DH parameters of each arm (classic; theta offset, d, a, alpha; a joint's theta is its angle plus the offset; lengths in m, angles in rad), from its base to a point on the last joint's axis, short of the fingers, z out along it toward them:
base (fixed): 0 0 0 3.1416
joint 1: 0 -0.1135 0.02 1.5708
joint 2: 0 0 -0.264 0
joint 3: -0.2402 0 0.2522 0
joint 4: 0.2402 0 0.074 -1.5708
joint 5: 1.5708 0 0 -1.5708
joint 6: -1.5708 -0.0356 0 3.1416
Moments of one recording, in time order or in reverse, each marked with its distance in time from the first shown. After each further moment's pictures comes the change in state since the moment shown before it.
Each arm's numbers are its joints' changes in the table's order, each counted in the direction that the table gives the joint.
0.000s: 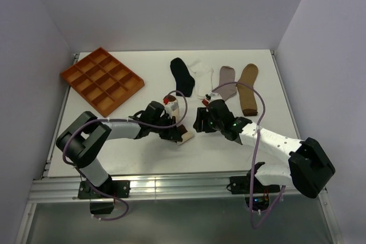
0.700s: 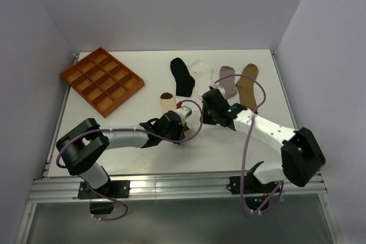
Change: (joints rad) left arm 0.256 -0.043 -0.054 0.059 -0.553 -0.204; right arm 0.039 0.177 -0.252 0.265 0.116 -0.175
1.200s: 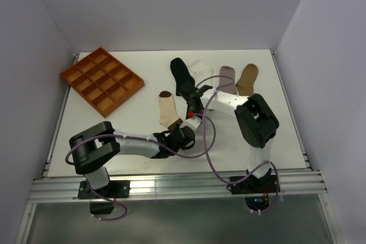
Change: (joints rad) left arm 0.203 0.092 -0.047 -0.002 -0.467 -0.090; right arm -0.035 0.535 -0.440 0.378 -0.134 -0.129
